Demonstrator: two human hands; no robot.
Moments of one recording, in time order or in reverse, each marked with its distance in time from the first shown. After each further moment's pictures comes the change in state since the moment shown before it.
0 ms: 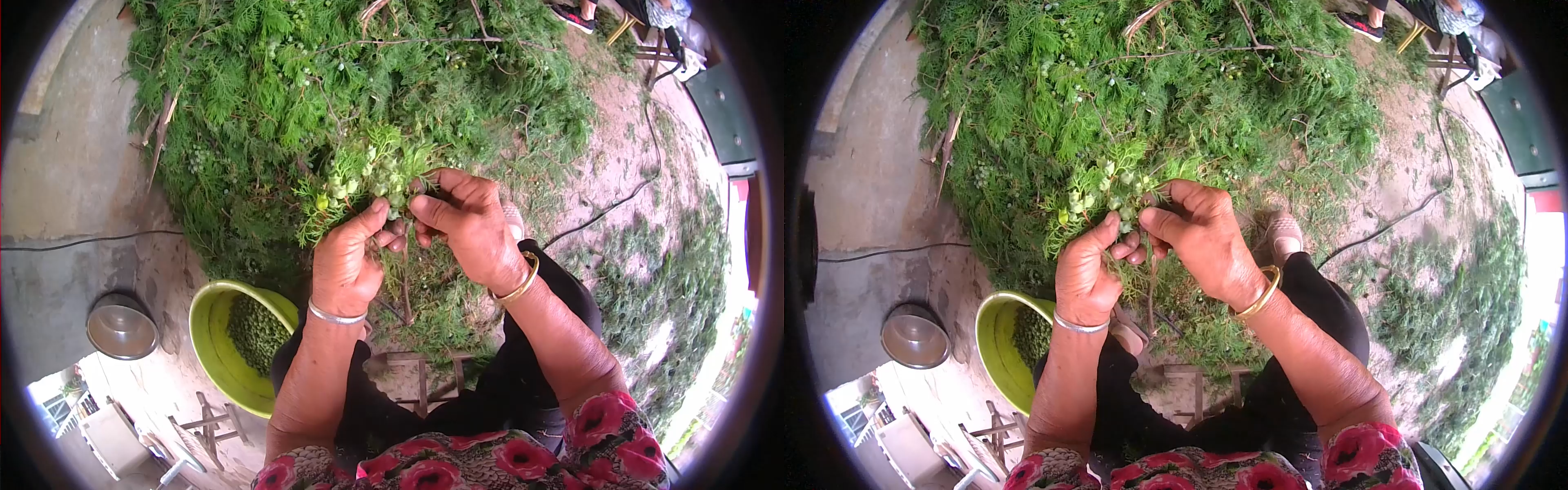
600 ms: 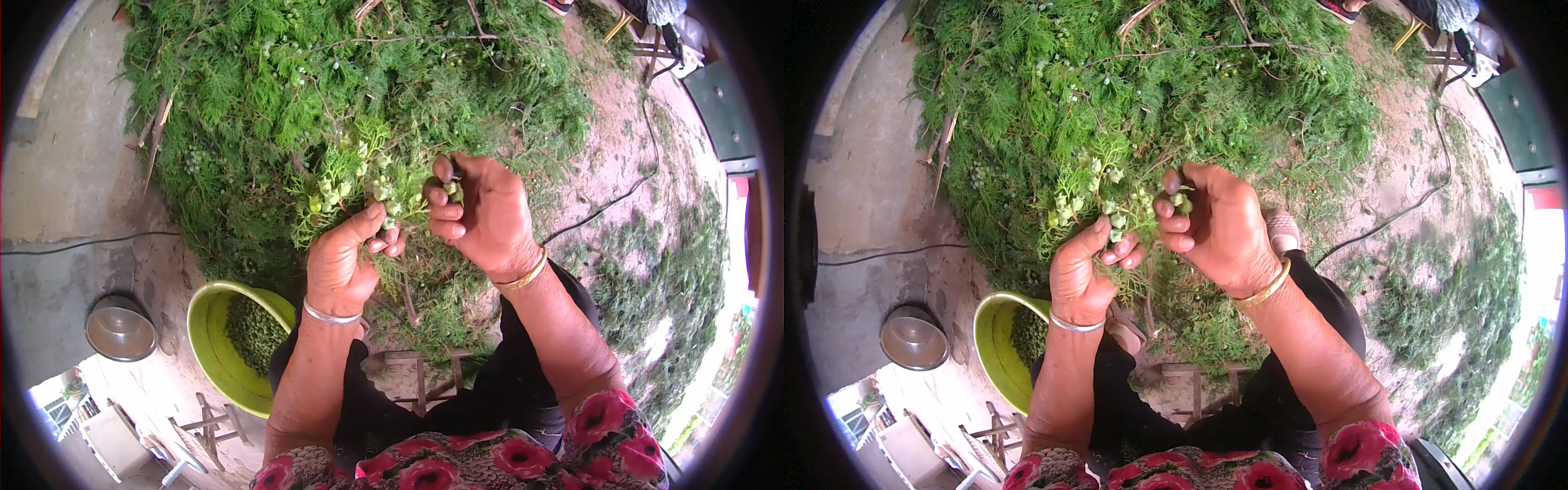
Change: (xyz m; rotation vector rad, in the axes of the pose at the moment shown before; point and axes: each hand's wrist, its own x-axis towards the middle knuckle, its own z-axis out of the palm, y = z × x) left_hand 0.002 0.001 -0.006 -0.134 -0.273 -0.037; right_hand 0.008 -0.008 -0.023 0.965 -0.087 0.391
